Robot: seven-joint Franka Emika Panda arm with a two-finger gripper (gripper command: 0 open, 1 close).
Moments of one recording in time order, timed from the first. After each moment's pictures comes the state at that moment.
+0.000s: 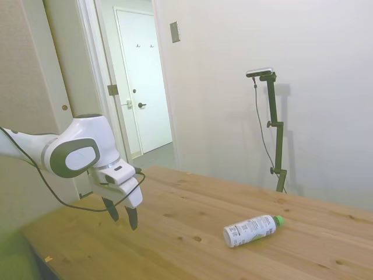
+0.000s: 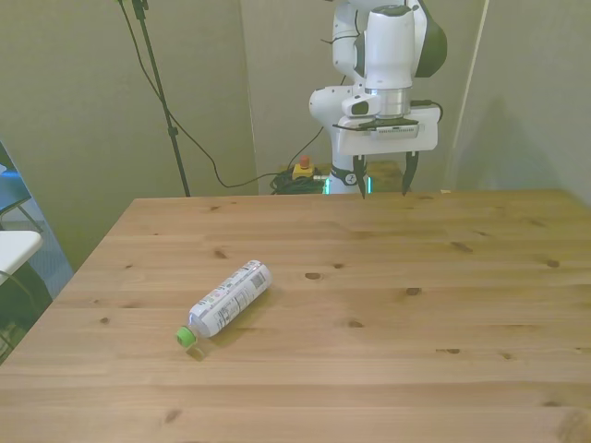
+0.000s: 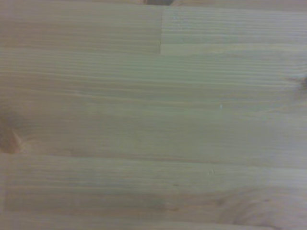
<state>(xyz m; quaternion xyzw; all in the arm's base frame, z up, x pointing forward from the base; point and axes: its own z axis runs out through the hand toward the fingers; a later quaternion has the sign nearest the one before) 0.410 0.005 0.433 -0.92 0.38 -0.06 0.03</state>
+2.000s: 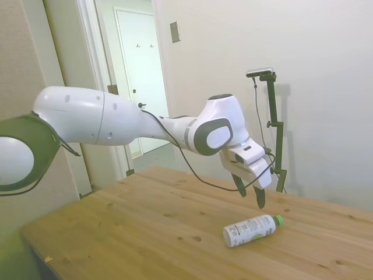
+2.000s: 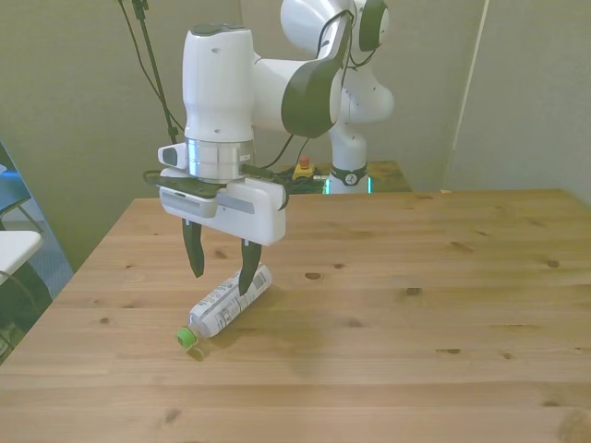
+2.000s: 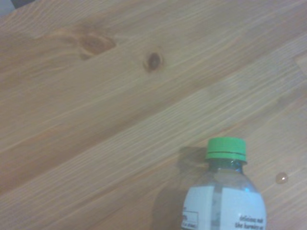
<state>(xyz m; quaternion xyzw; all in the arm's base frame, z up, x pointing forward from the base) 0.662 -0.291 0.455 -0.77 0.62 -0.12 0.01</state>
